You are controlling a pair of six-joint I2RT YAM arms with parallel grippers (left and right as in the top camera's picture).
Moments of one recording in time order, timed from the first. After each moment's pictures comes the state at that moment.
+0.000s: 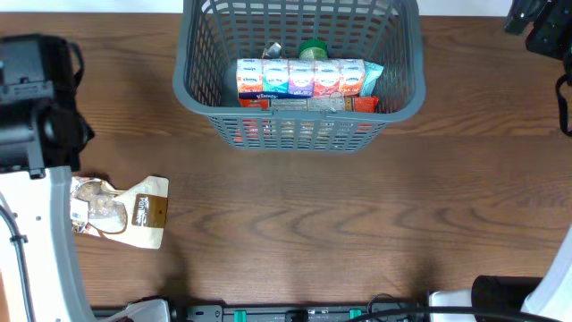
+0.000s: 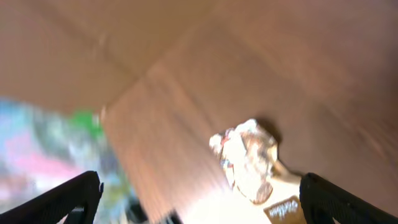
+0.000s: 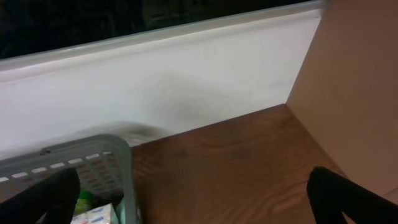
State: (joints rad) left arm 0.14 1.42 1.82 -1.56 -0.67 -0.47; right arm -0.02 1.60 2.49 -1.28 0.26 0.18
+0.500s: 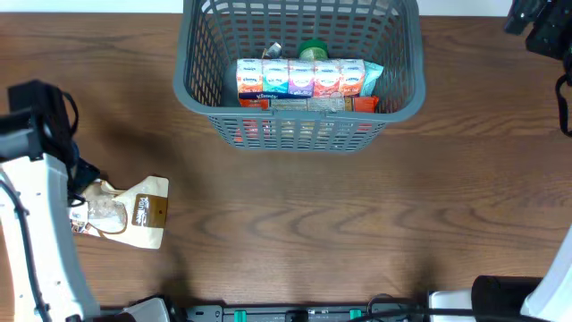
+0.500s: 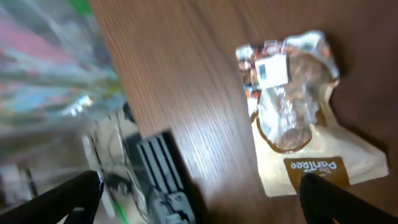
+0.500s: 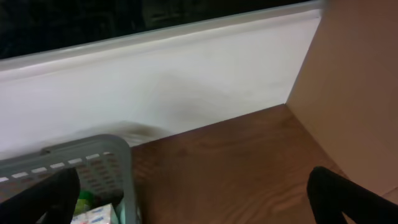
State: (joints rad) left arm 0.33 1.41 1.46 -1.58 -0.49 -0.72; right arm -0.02 1.60 2.49 -1.28 0.26 0.18
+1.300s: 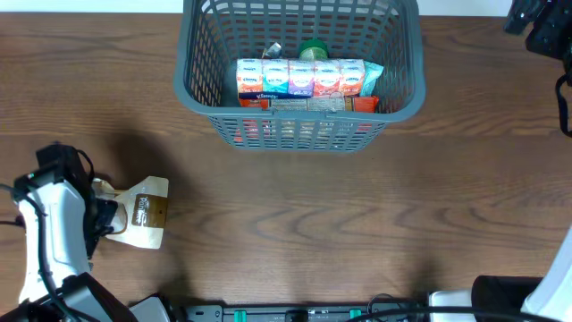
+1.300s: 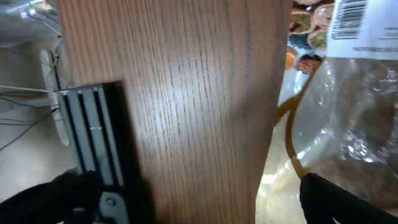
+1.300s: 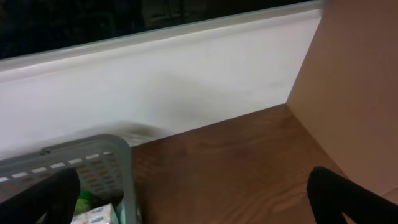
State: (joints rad) left arm 0.49 1.41 0.91 -1.16 -0.35 -0.91; right arm -0.02 1.60 2.49 -1.28 0.26 0.18
